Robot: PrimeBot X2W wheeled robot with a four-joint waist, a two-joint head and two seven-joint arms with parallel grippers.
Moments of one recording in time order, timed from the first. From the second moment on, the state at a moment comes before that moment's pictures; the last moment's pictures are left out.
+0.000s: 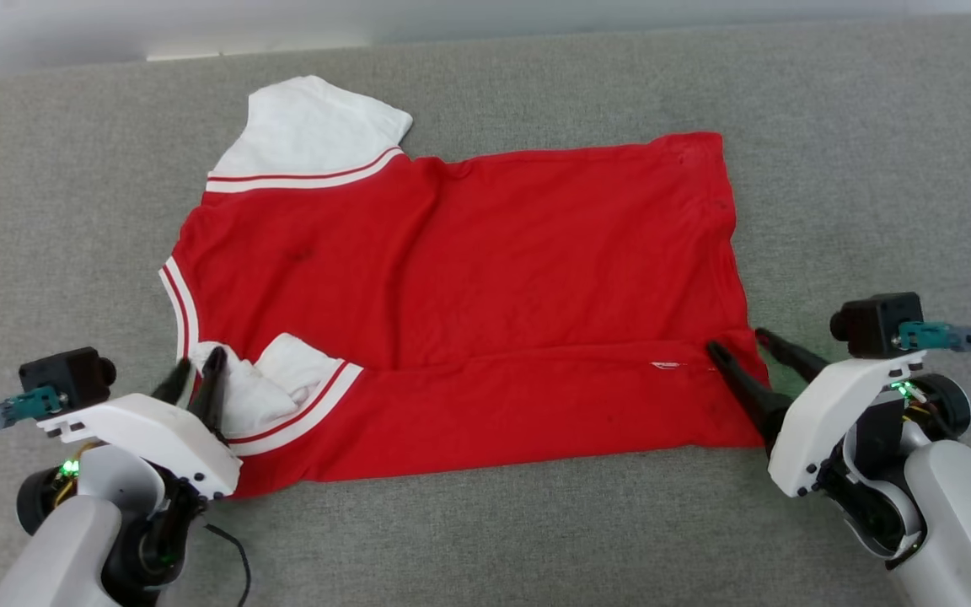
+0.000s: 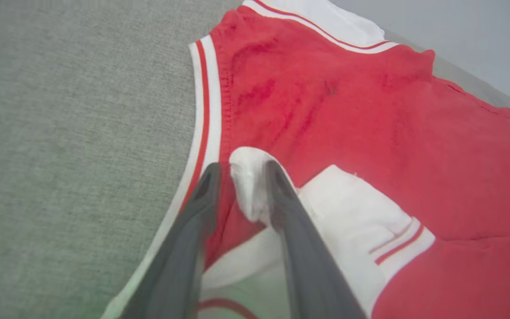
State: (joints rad) left arm -0.28 0.50 -0.34 0.22 -0.96 0.18 0.02; right arm -0.37 -0.32 0.32 0.31 0.58 0.13 0.28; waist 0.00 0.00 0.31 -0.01
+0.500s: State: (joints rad) left arm -0.19 0.72 -0.28 0.08 -1.02 0.22 0.23; right arm -0.26 -0.28 0.22 0.22 0.55 0.13 0.00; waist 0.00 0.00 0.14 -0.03
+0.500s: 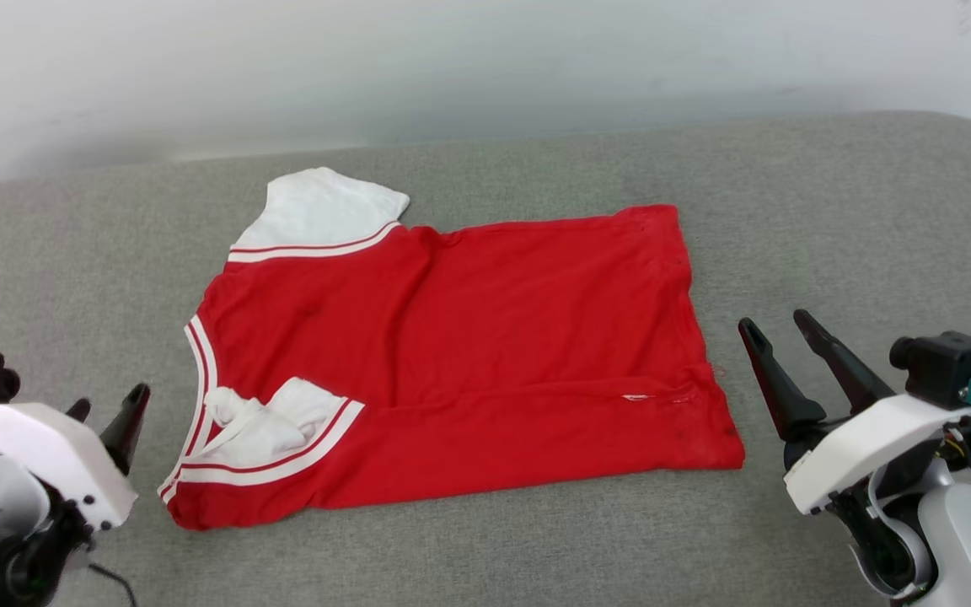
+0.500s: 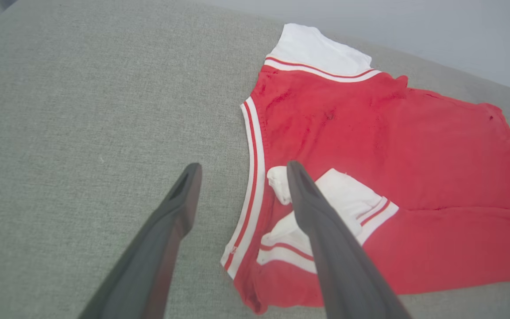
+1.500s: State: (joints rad) left arm -0.08 0.75 -0.31 0.05 -1.23 0.26 0.53; right arm -0.18 -0.23 0.11 0.09 0.56 0.13 0.15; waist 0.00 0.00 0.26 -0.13
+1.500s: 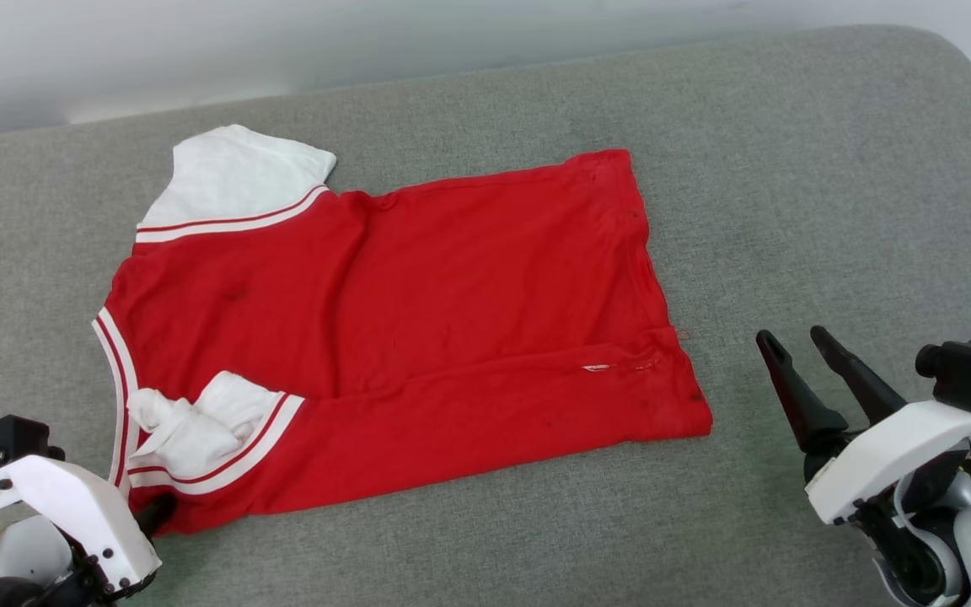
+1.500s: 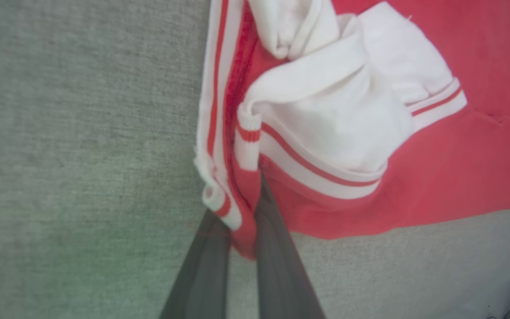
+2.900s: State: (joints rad) left arm -0.08 0.70 -0.35 -0.10 -1.10 0.27 0.38; right arm -0.33 -0.33 0.30 0.33 0.74 0.13 0.64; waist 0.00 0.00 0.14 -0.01
